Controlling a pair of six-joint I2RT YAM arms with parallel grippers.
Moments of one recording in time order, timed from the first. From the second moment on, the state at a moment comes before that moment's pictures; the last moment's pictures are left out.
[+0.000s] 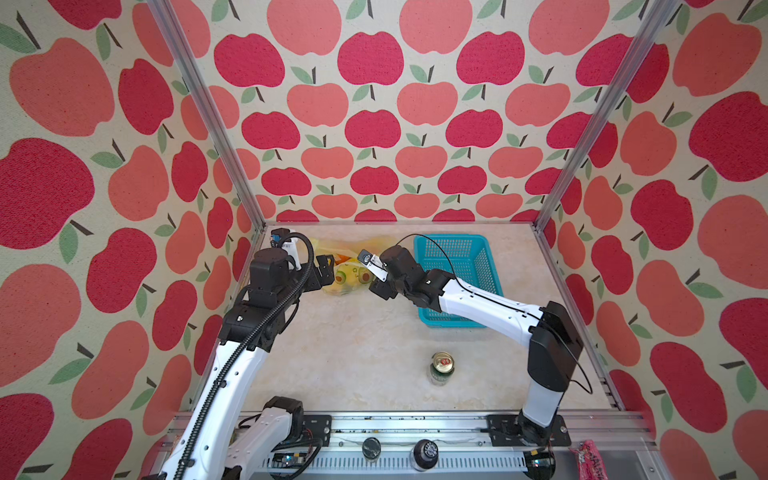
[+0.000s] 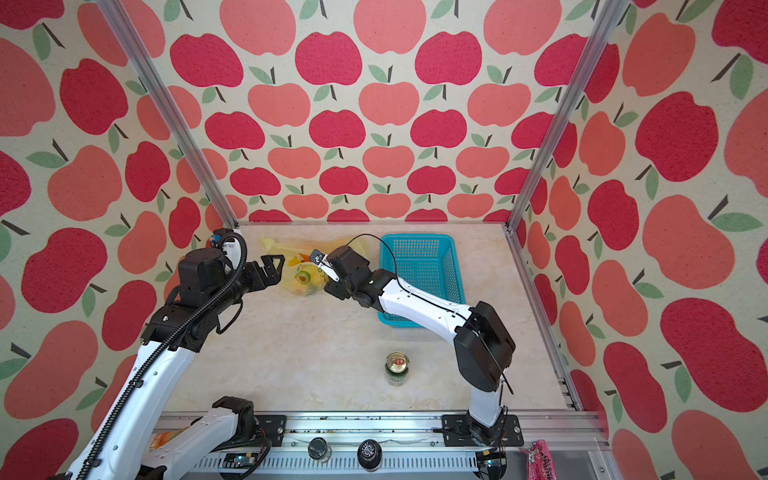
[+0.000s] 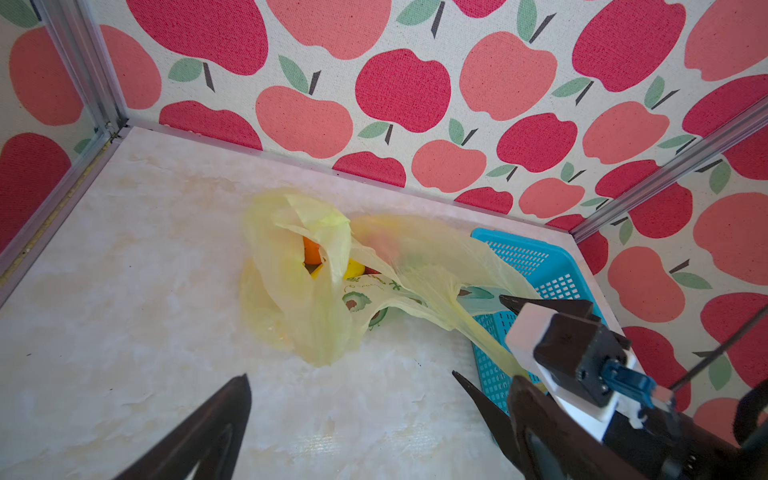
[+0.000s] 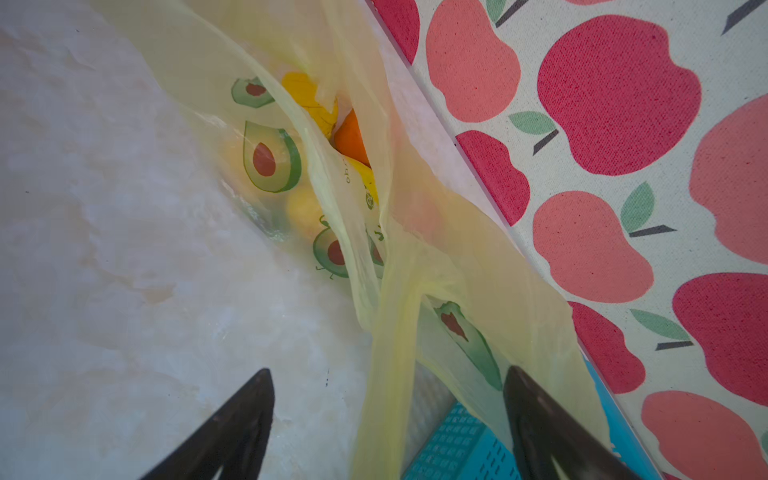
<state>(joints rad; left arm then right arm) -0.20 0.93 1.11 -0.61 0.05 -0.36 0.99 1.84 1.54 -0.35 0.33 -0.39</state>
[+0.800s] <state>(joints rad) -0.45 1.24 1.56 -0.64 -0.14 -0.15 0.81 1.59 1.17 -0.14 0.11 -0.19</state>
